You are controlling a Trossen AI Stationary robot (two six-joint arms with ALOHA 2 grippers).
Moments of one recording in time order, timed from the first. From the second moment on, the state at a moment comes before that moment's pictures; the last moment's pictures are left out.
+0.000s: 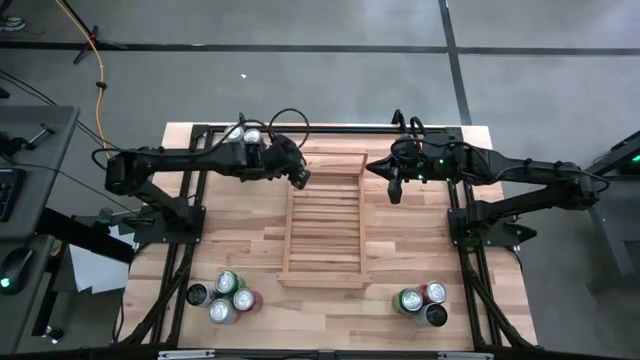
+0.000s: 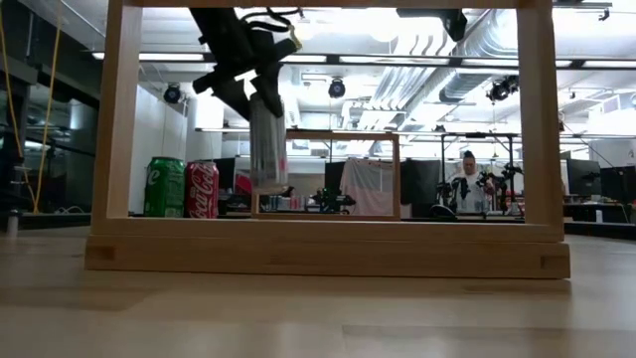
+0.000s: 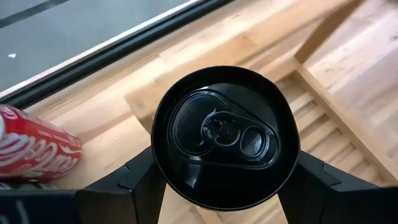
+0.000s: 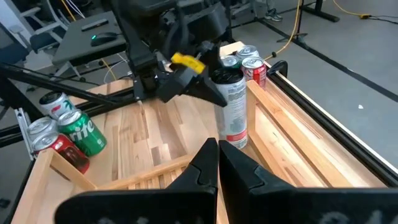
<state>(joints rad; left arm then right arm) 0.19 1.49 1.23 -0.70 -0.45 -0.65 -0.12 1.03 1.03 -0.35 0.09 0.22</state>
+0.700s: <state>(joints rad) 0.14 1.62 1.23 -0.68 -0.56 -0.76 -0.16 1.03 1.03 -0.35 0.08 0.23</state>
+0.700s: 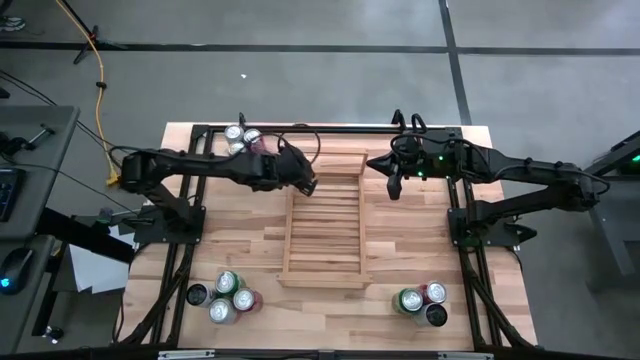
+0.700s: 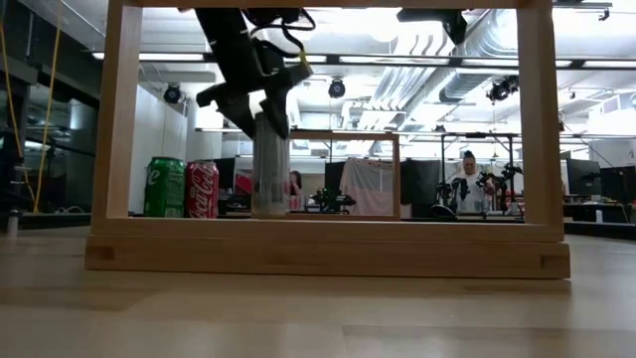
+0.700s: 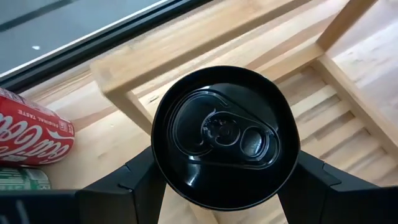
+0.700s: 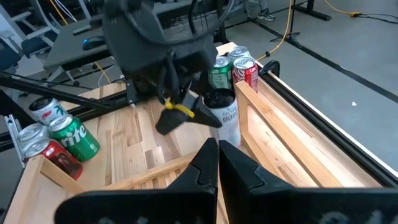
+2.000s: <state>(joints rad) 0.17 1.60 1.23 -0.65 -0.54 -0.81 -0.16 1.03 1.03 -0.36 0.08 0.23</state>
